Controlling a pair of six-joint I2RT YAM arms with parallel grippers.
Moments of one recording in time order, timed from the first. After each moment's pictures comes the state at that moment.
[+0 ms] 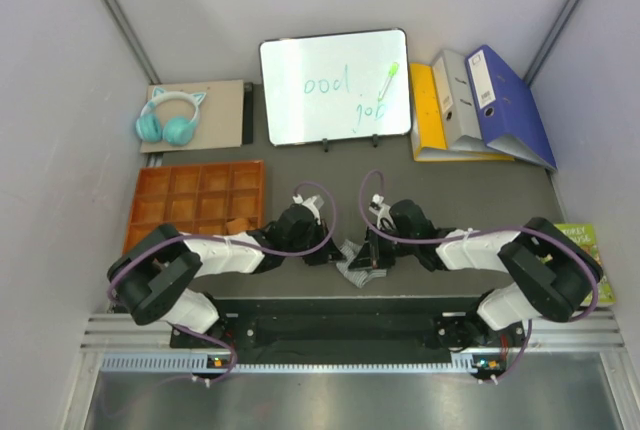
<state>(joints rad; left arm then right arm) -0.84 1.45 0.49 0.26 0.24 -0.98 0.73 1.44 0.42 0.28 -0.53 0.78</state>
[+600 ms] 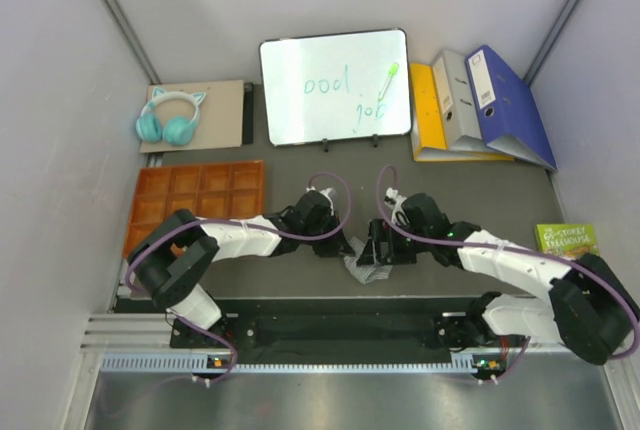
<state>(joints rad) -0.84 1.60 0.70 0.08 0.26 -0.96 0.69 1.21 0.50 -0.16 -0.40 0.64</state>
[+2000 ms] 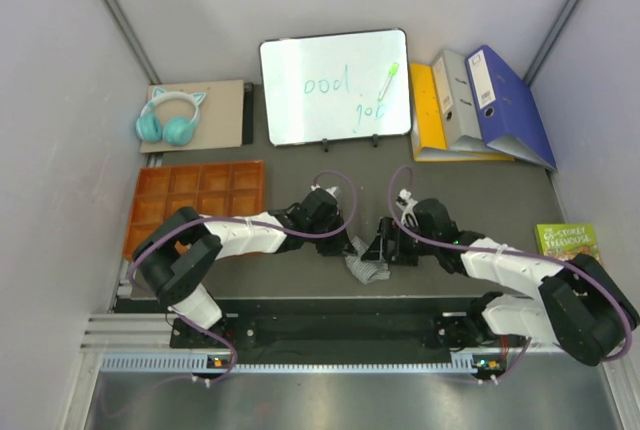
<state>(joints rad) -0.86 1.62 0.77 0.00 0.24 -0.95 0.60 1.18 0.36 0.04 -0.43 0.73</state>
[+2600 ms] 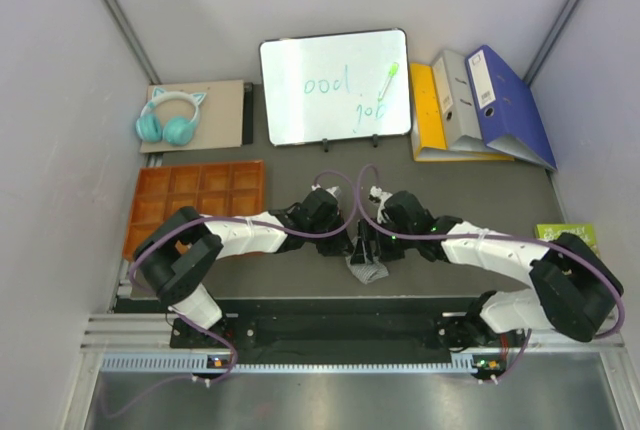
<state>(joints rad) -0.86 1.63 0.77 0.00 0.24 -0.95 0.76 1.30 0.58 -0.14 -0.32 0.60</state>
